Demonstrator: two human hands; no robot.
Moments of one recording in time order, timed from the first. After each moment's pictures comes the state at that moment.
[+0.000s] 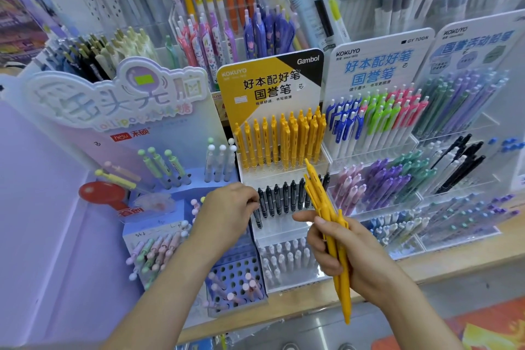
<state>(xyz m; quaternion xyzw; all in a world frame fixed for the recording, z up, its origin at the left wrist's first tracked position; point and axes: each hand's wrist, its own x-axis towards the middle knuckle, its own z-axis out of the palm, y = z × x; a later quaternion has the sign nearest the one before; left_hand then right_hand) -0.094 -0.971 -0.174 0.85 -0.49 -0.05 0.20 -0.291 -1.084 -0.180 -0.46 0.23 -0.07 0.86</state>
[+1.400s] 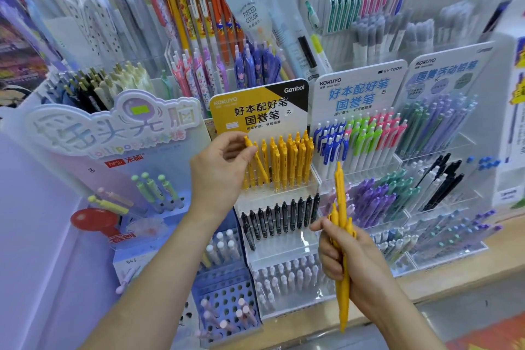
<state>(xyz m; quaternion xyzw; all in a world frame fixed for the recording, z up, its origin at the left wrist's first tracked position) -0.084 -1.026 -0.107 0.73 -0.35 -0.01 0.59 -0.292 -1.090 -0.172 -0.43 0.31 -0.20 0.82</state>
